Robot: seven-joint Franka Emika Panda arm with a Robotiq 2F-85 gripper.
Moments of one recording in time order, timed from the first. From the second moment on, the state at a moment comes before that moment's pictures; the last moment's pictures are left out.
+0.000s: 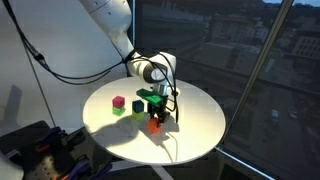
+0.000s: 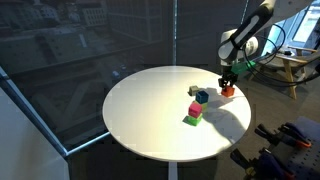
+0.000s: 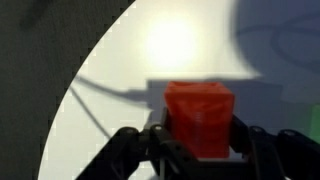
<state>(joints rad) -0.15 0.57 -0.16 -1.99 -0.04 2.36 -0.06</state>
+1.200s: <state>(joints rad) -0.11 0.40 -0.16 -1.99 -0.06 2.33 -0.02</state>
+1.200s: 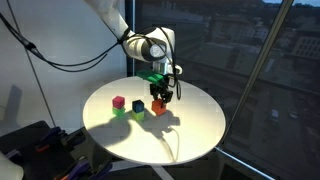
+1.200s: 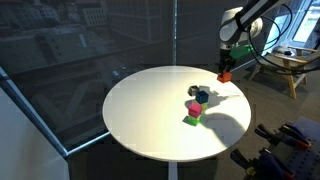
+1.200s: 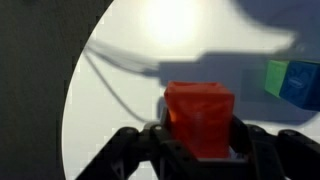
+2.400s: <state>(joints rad) 0.00 0.39 -0.08 -2.02 -0.10 2.34 -0.01</state>
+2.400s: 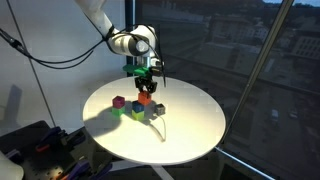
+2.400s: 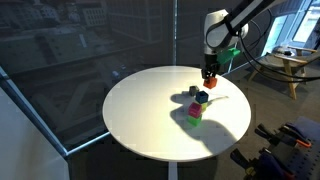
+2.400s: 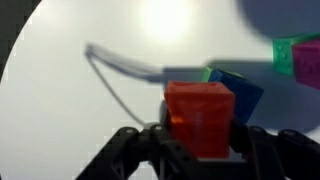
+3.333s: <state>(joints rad) 0.04 0.39 -0.03 -2.04 -0.12 2.34 -0.02</state>
